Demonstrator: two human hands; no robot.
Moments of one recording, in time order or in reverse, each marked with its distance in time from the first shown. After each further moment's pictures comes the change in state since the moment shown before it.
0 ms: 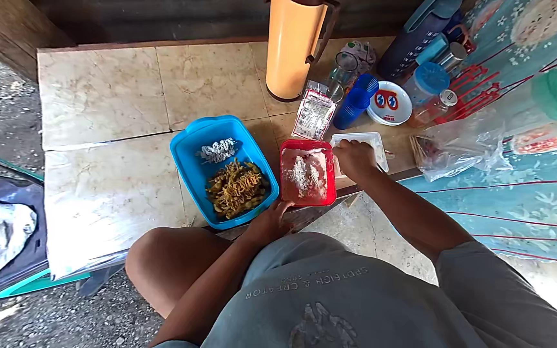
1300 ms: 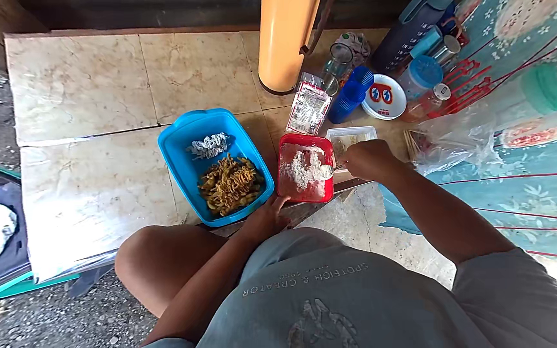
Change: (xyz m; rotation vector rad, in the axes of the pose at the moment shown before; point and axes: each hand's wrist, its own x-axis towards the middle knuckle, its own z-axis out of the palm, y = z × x) left_hand 0.004 0.002 0.001 0.004 0.001 -0.002; right_hand -0.033 0.011 -0.058 -0.077 -0.329 -0.078
